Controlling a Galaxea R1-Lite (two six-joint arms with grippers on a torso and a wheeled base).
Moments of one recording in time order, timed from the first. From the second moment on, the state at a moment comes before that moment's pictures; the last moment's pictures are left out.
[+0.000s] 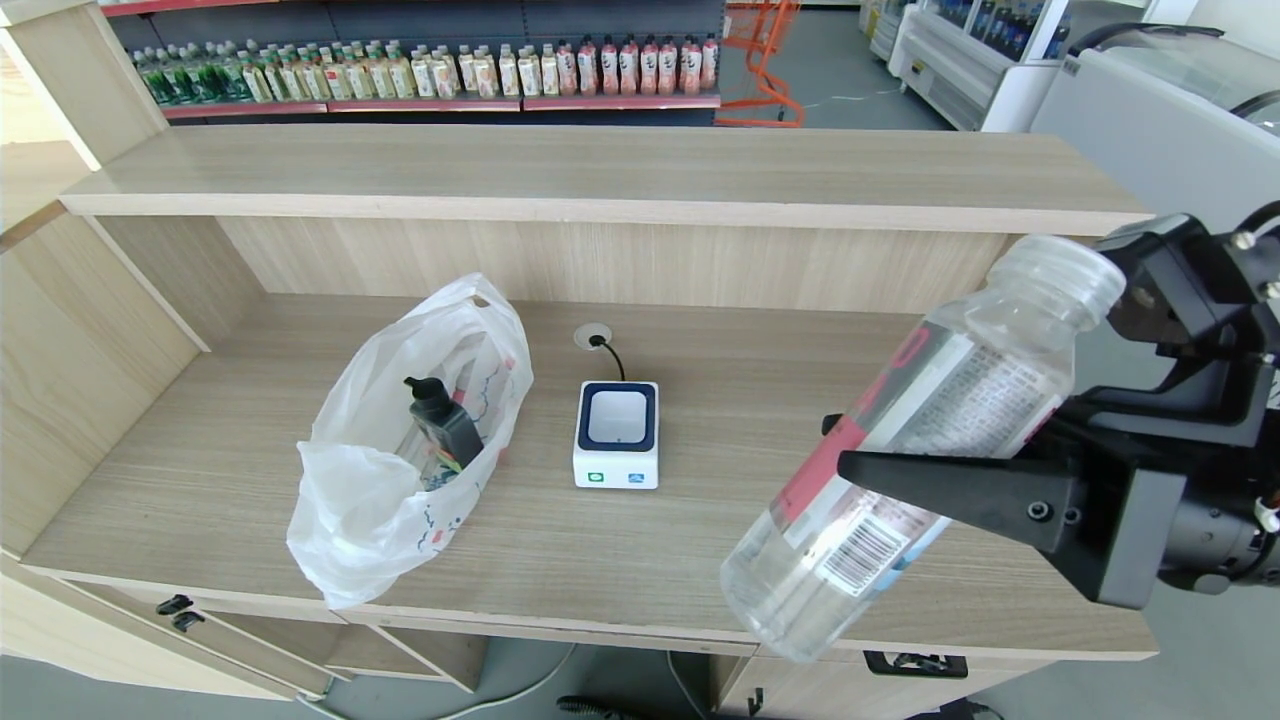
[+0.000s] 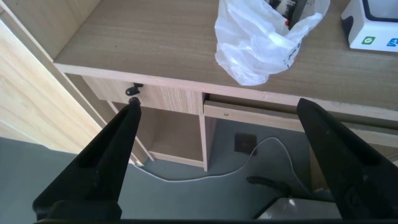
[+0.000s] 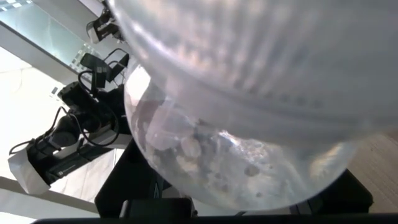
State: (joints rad) left arm 0.00 0.00 0.00 0.05 0.13 0.00; right arm 0.59 1.36 -0.61 -0.79 0.71 0.33
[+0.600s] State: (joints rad) left arm 0.00 0.00 0.00 0.05 0.13 0.00; right arm 0.58 1.34 -0.60 -0.78 0.71 0.23
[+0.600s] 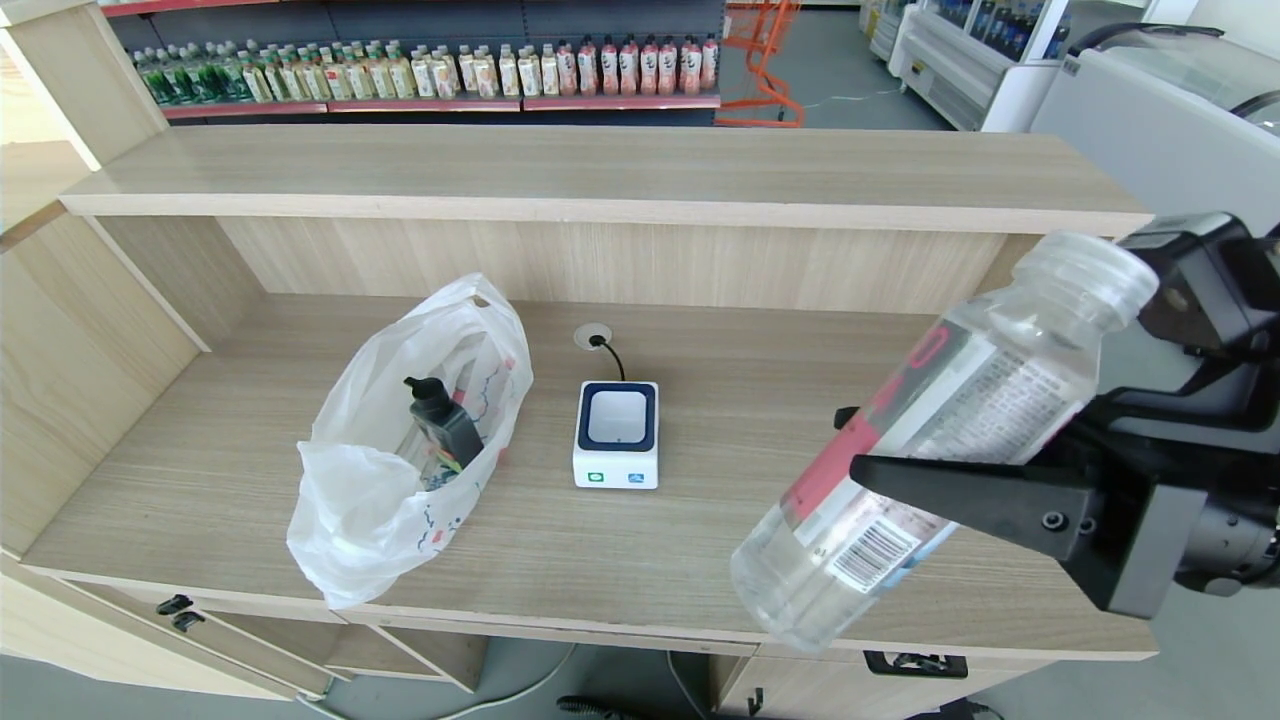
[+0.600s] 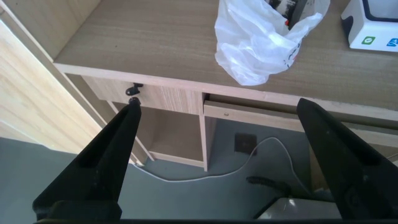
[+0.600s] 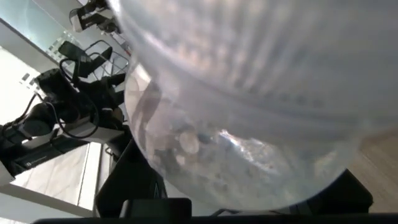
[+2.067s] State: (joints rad) left arm 0.00 0.00 0.00 0.05 0.13 0.01; right arm 0.09 1.34 -0.54 -0.76 0.58 -1.20
